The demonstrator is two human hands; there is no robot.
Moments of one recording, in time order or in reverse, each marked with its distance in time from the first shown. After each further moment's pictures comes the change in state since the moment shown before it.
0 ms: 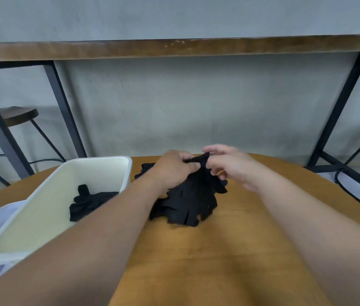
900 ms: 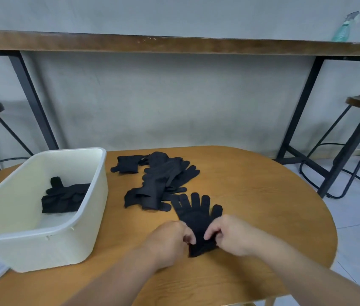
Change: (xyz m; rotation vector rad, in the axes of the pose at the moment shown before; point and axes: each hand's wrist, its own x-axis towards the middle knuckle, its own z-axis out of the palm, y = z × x) left_hand -0.088 -0.070 0.122 0.513 -0.388 0.115; right_hand -0.107 0.132 -0.006 -0.741 -0.286 0.112
